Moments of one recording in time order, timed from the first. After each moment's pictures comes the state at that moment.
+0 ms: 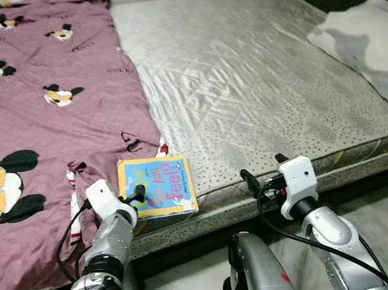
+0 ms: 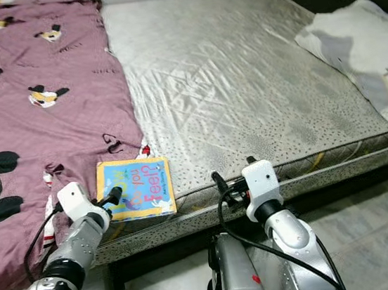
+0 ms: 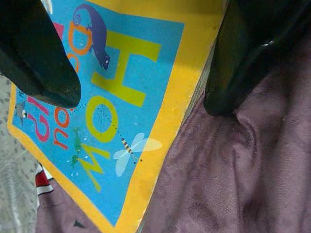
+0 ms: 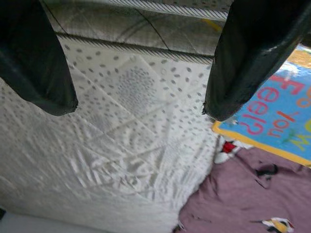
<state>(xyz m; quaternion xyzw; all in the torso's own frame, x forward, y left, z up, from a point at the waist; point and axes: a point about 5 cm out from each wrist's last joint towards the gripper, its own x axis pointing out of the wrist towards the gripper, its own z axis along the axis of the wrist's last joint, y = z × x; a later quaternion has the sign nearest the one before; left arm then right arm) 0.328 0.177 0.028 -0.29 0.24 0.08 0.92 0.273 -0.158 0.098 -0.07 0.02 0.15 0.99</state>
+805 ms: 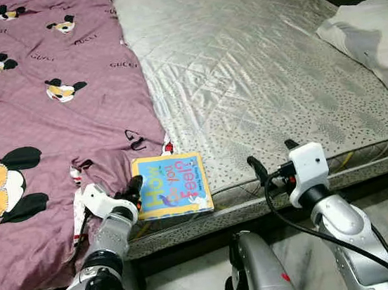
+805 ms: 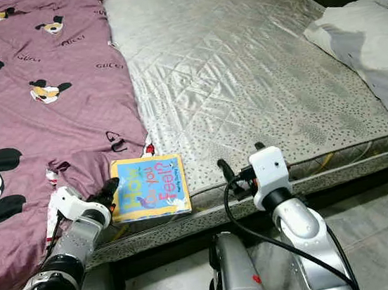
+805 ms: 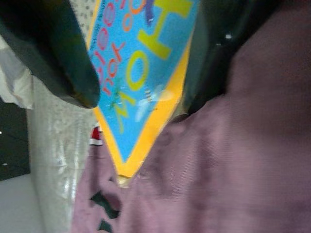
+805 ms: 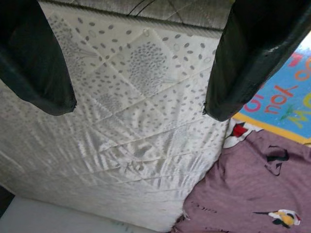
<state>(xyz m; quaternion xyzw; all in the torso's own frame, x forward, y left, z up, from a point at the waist) 0.333 0.173 0.036 -0.47 0.17 0.05 0.86 0.278 -0.165 0.123 -0.09 -0.01 0.14 0.99</state>
